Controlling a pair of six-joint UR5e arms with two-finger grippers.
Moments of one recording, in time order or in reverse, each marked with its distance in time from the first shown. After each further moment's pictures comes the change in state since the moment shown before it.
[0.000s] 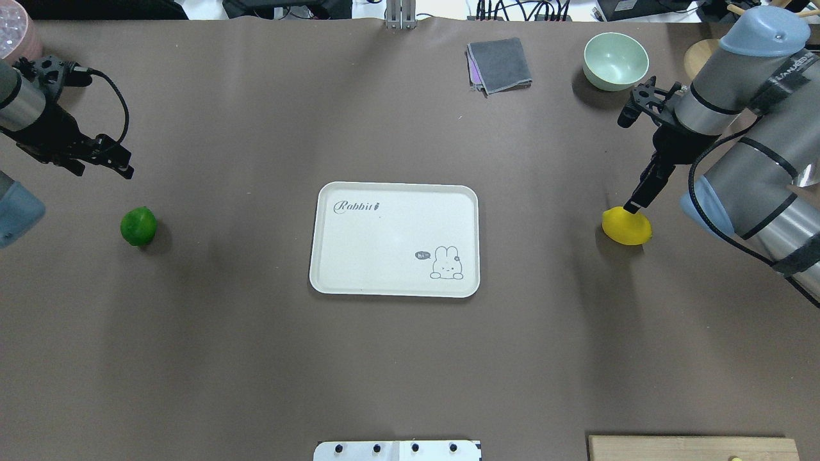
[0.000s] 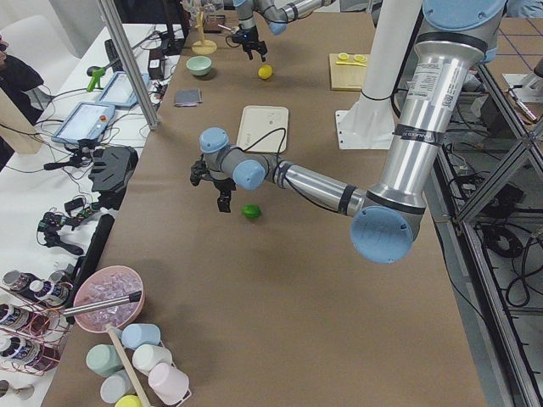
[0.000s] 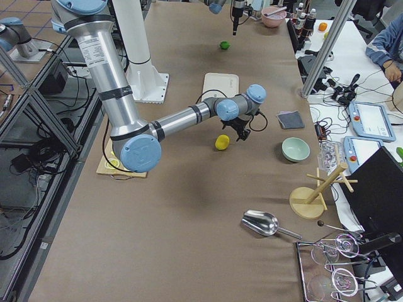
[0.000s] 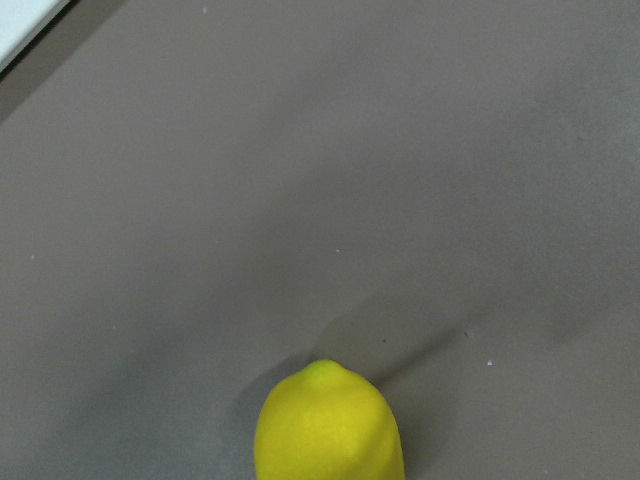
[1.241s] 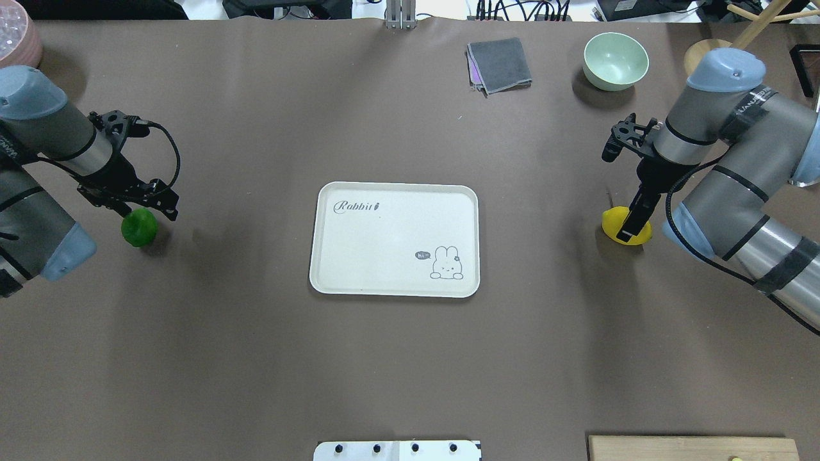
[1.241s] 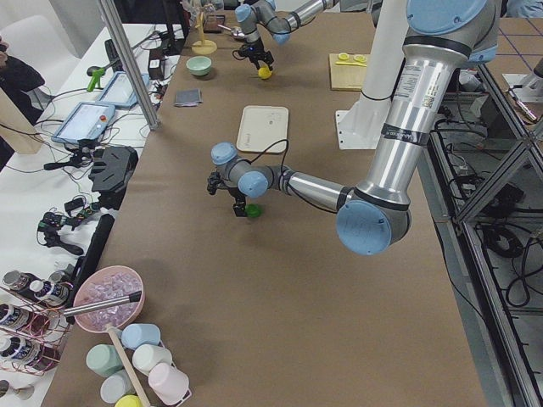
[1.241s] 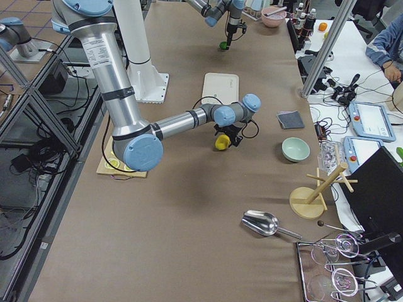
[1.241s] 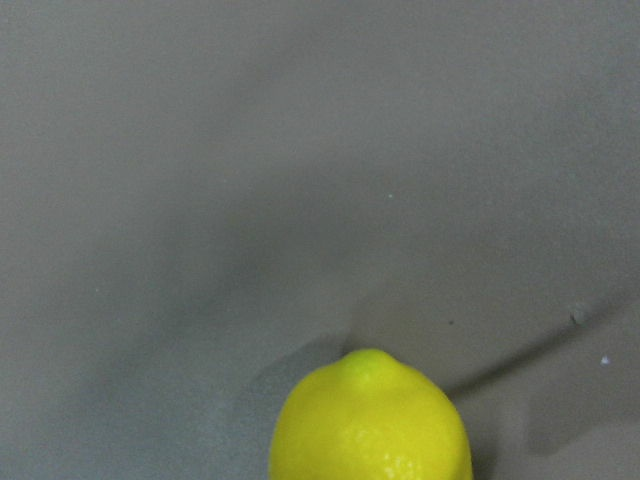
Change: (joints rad) left arm 0.138 -0.029 0.093 -0.054 -0.005 -0.107; right arm -0.065 -0.005 -0.062 0.001 0.001 -0.031
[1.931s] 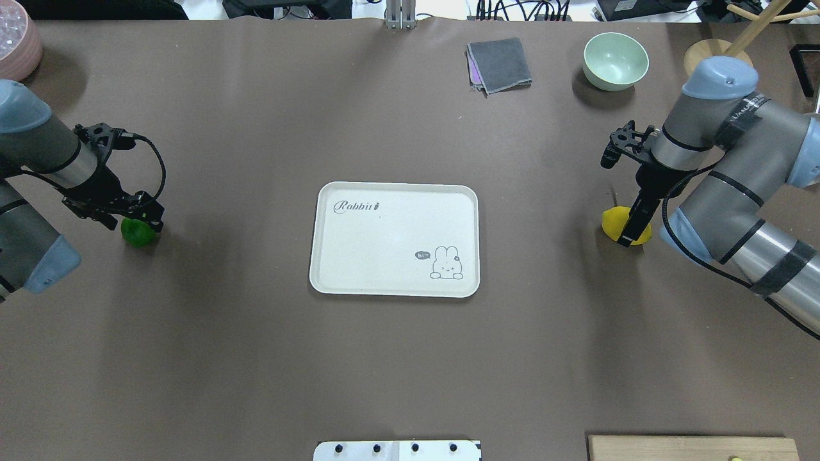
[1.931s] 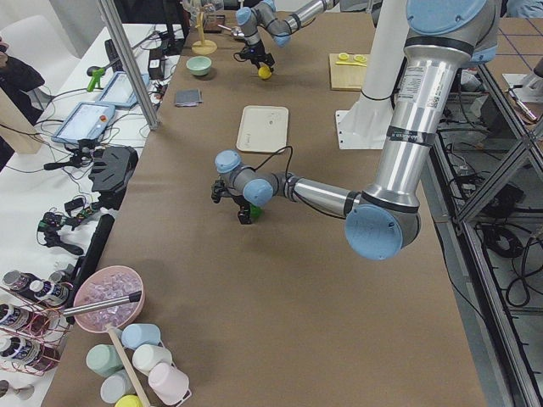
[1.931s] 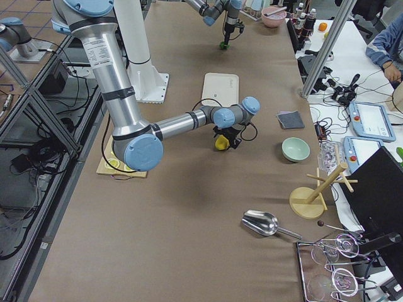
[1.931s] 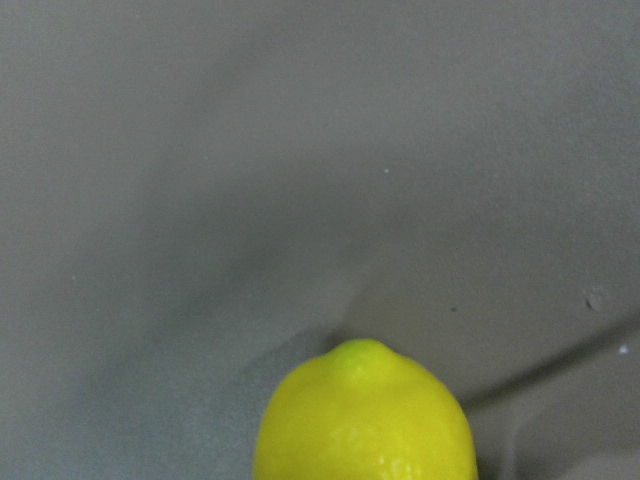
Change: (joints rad) left arm 0.001 0.053 -0.012 -0.014 -0.023 0.003; right arm -0.011 -0.001 -0.018 0.000 -0.008 0.000
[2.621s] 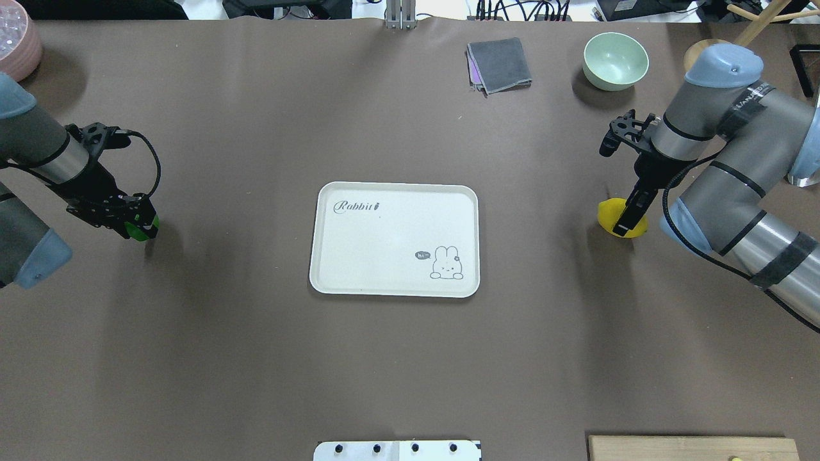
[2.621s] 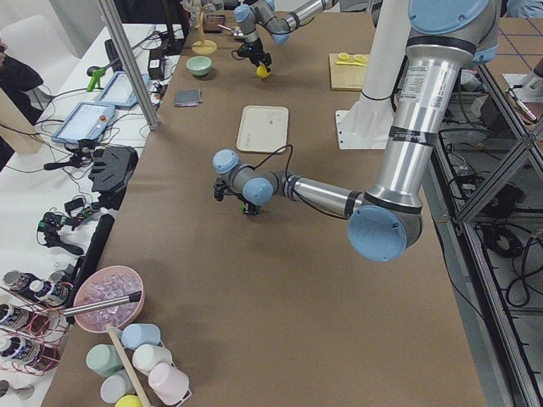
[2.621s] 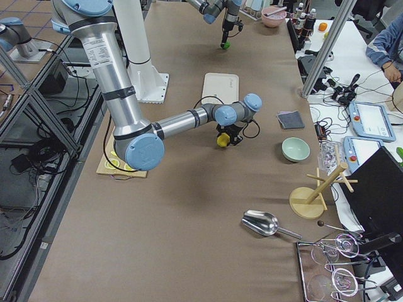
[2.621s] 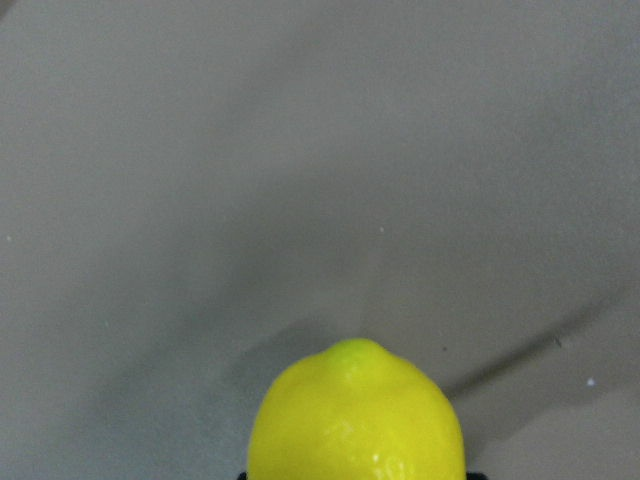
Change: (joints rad) left arm -0.034 0.006 -0.028 0.019 -0.118 -0.010; right arm 0.021 0.027 0.013 0.000 0.026 0.053
